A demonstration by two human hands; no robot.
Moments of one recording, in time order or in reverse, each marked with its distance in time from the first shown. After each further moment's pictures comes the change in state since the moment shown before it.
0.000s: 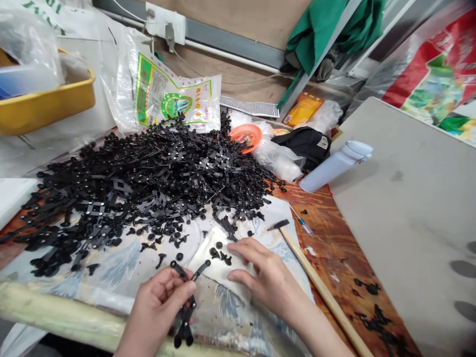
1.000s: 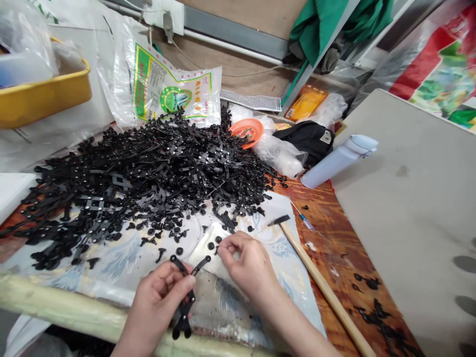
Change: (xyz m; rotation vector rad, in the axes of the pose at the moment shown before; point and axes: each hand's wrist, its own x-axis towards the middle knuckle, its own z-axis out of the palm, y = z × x) left_hand -0.004 0.003 0.004 -0.011 0.035 0.047; right_hand 0.024 -0.017 0.029 0.005 0.165 0.256
